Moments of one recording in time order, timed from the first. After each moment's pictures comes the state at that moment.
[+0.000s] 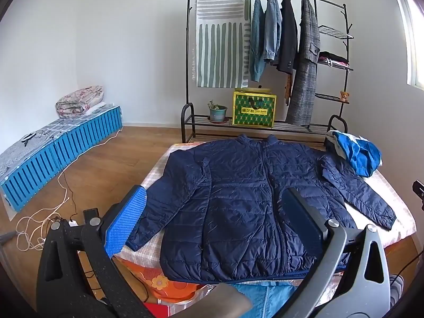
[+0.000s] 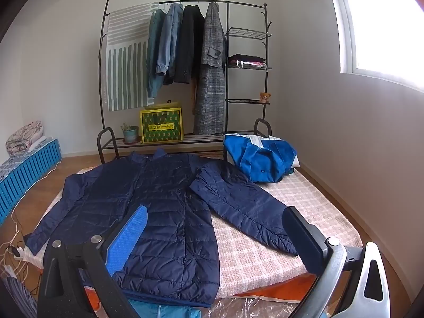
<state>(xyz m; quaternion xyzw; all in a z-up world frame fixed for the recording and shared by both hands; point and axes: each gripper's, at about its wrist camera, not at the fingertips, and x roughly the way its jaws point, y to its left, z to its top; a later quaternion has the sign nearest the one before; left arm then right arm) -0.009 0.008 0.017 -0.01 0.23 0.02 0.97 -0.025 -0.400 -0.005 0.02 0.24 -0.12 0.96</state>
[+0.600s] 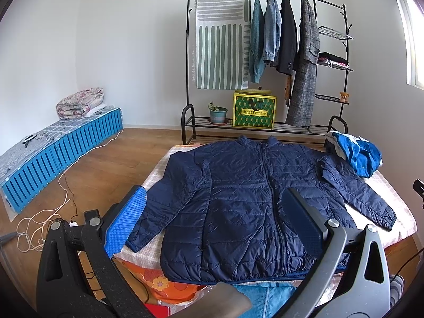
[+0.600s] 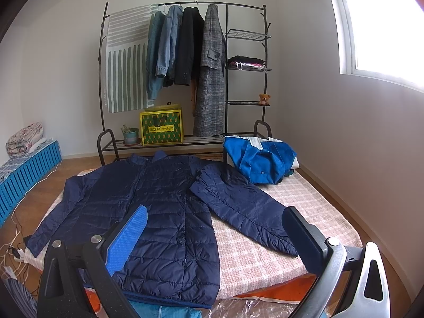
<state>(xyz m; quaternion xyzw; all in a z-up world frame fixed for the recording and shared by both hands) -0.009 0.000 0.021 -0.01 0.22 0.02 0.97 -0.028 -0.399 -0.002 0.02 0.23 -0.12 0.96</state>
